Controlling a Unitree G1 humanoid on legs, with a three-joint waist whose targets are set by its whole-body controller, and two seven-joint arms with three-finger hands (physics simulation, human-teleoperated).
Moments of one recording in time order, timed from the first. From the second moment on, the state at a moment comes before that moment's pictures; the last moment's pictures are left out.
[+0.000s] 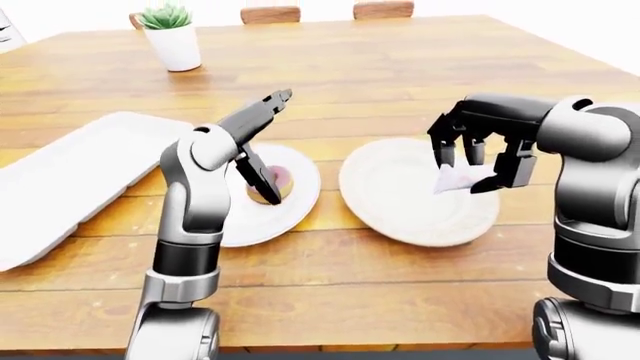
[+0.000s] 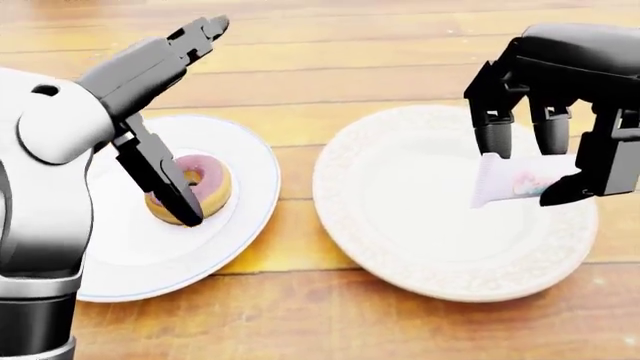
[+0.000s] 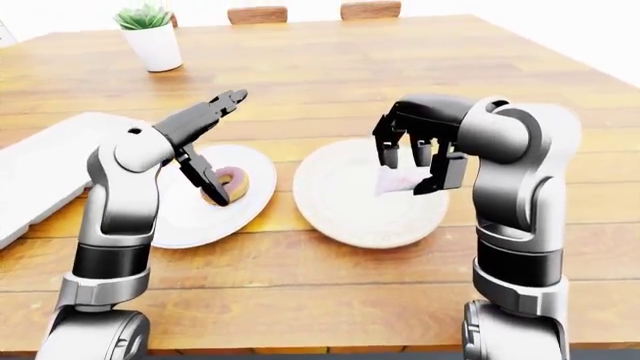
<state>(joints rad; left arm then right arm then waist) -0.84 0.25 0.03 0.12 0.78 0.37 -0.82 -0.79 -0.55 -0.17 -0.12 -0.79 0.08 1.28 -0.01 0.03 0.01</state>
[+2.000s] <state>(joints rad) -1.05 0.37 0.05 -0.20 0.83 0.62 -1.27 -1.00 -0.58 -0.16 -0.11 -0.80 0.17 1.34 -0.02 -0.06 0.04</state>
